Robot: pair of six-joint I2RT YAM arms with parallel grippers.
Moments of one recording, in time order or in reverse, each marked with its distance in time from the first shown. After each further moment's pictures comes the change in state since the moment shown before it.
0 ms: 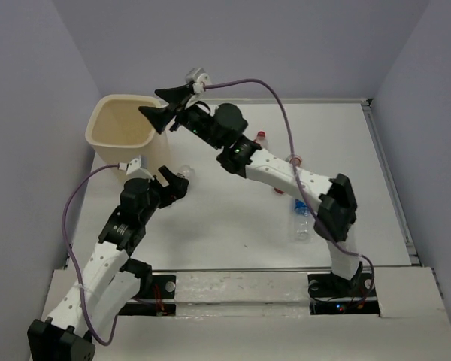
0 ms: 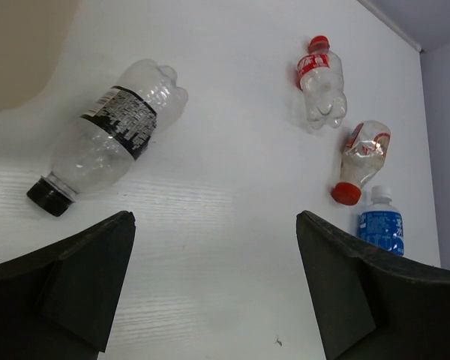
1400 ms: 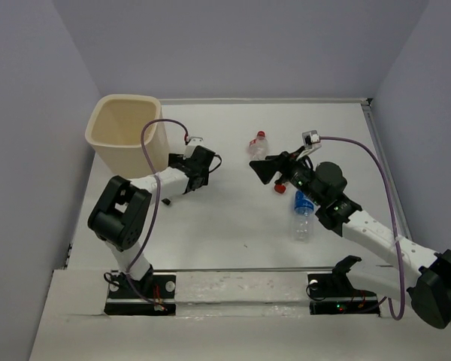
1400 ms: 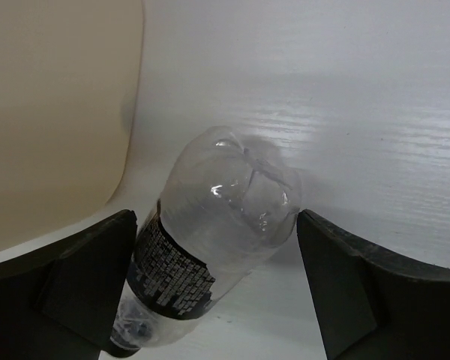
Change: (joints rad) left arm -0.264 1.042 0.483 0.017 -0.605 0.394; right arm -0.336 -1.090 -1.389 -0.068 -0.023 0.417
